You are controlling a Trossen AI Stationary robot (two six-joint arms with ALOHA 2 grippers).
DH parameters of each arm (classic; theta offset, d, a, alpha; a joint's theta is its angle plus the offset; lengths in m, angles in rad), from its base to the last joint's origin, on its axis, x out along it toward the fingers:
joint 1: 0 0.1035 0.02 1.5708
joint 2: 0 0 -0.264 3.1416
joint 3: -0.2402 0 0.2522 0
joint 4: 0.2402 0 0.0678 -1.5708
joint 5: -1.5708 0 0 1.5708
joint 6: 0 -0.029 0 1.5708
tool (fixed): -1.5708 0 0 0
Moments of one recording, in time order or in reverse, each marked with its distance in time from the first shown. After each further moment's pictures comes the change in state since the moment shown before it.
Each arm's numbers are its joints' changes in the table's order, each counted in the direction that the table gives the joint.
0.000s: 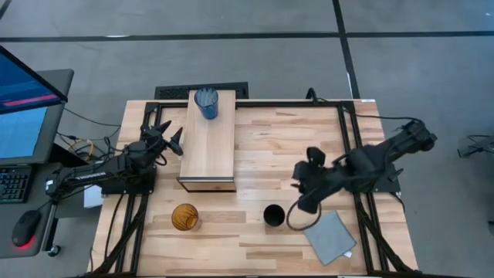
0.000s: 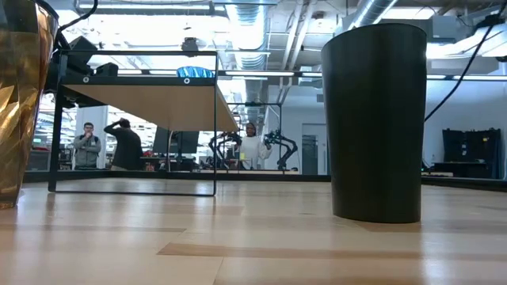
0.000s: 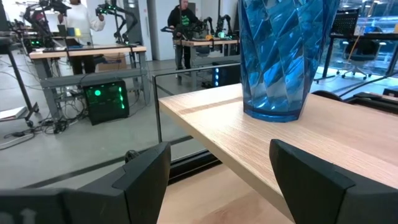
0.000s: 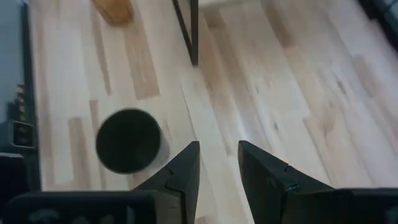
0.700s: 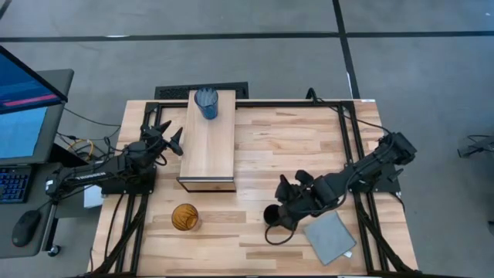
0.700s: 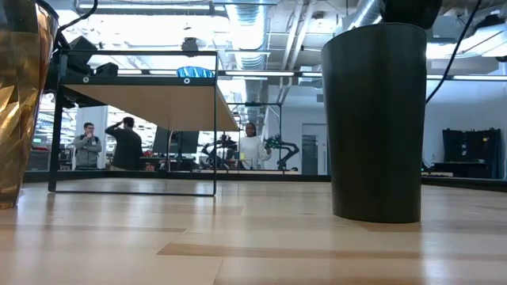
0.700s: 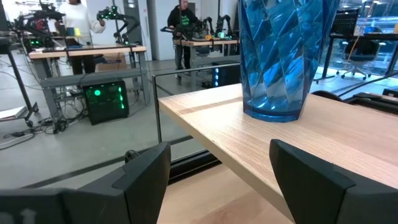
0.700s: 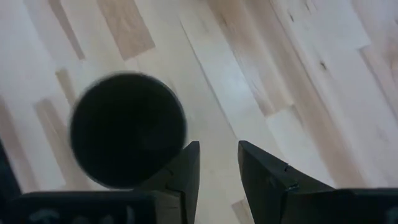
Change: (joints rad) left arm 0.000 0.000 0.000 0.000 0.001 0.001; right arm 0.025 -0.265 0.041 -0.062 -0.091 -0.257
